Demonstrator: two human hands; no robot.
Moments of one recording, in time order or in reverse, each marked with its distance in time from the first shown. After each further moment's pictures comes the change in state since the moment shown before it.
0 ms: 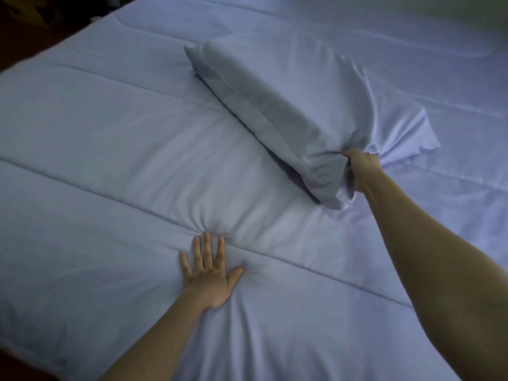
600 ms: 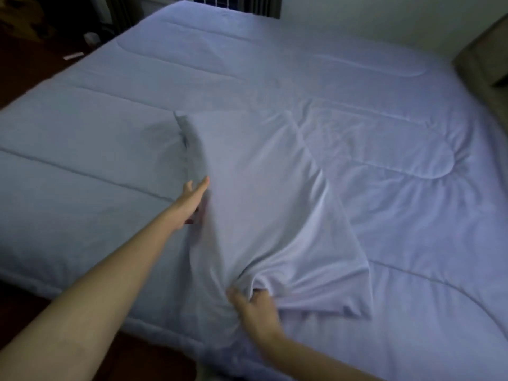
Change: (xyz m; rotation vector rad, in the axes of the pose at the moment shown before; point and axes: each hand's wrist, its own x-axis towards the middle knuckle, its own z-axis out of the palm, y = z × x) left_hand -0.041 0.078 -0.228 -1.012 -0.144 -0.280; right_hand -0.443 0.209 -0.026 -0.319 -0.421 -0.069
